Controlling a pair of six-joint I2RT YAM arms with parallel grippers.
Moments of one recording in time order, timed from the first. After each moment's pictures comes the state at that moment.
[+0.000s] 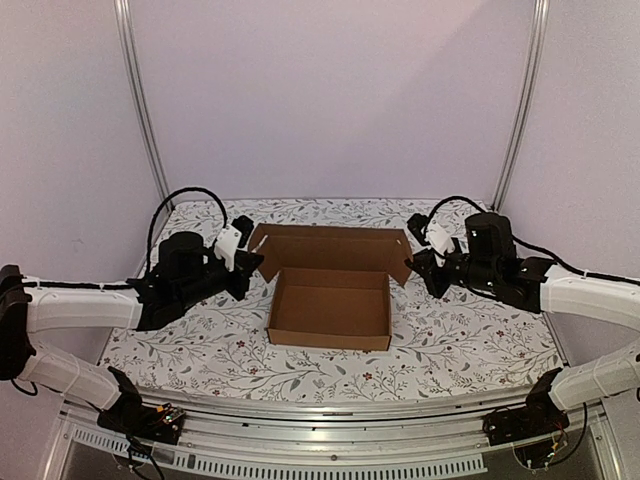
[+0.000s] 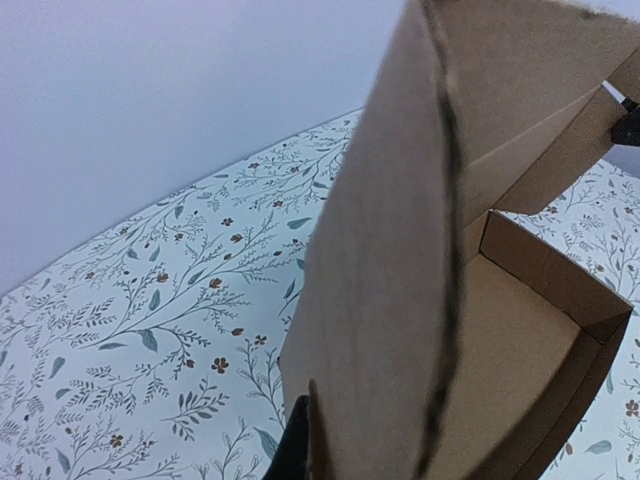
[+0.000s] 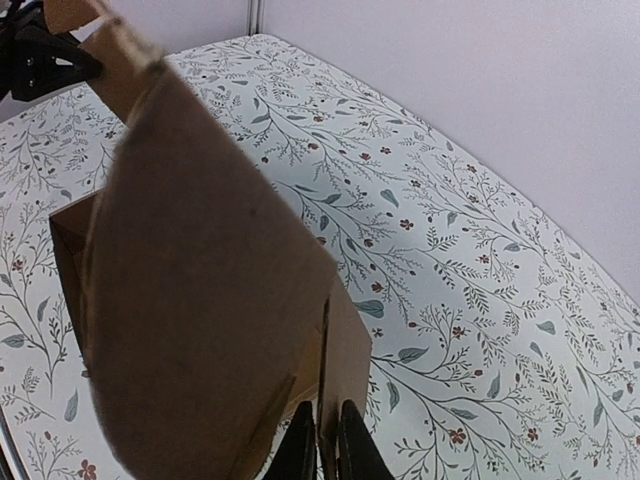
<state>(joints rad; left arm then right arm) -0.70 1.27 0.55 0.43 -0.06 0.08 0.67 1.21 0.73 0.03 -0.08 -0.20</state>
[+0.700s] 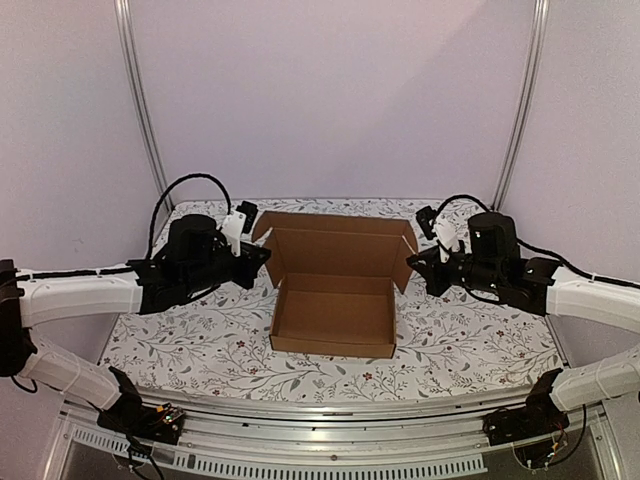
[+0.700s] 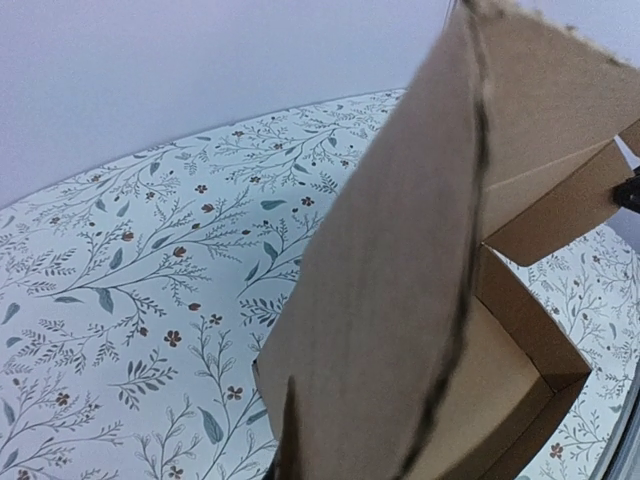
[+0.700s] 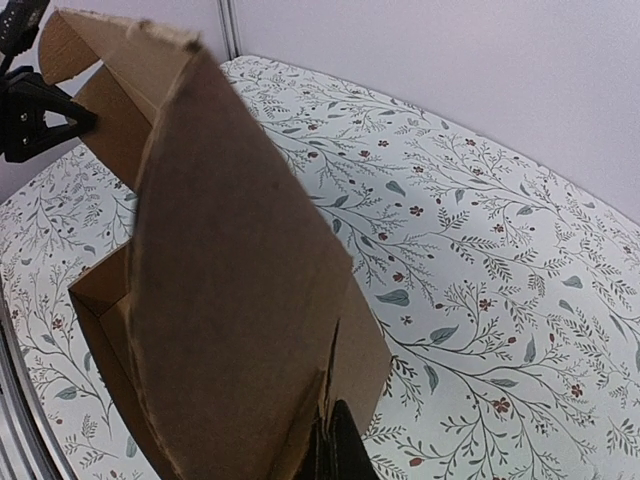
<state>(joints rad) -0.74 1.28 0.70 0.20 -0.07 -0.16 0.71 1.16 0.73 -0.01 -0.05 0.02</state>
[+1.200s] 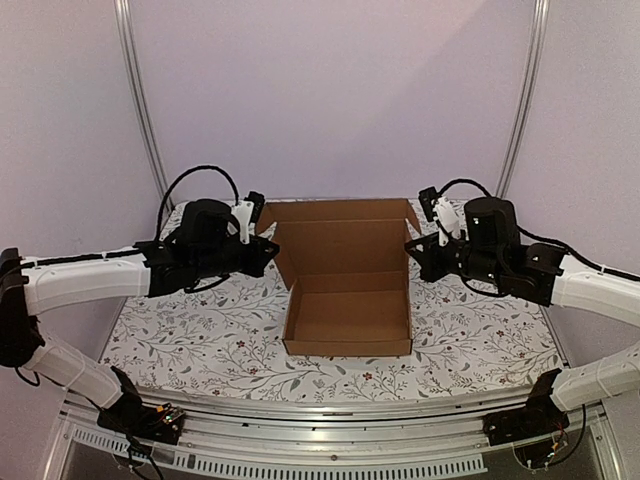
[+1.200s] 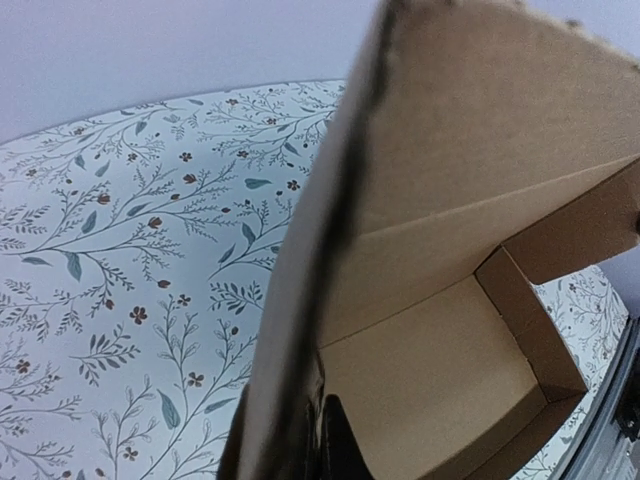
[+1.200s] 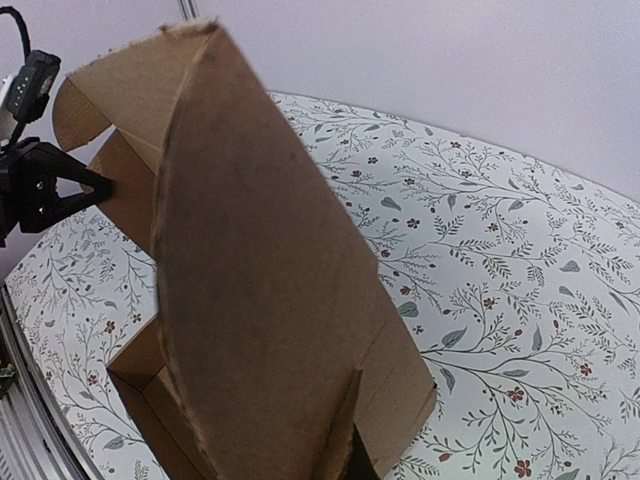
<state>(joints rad) -0.75 1.36 0.87 0.02 -0.05 -0.33 0.79 1.16 0.86 -0.13 0.08 0.22</state>
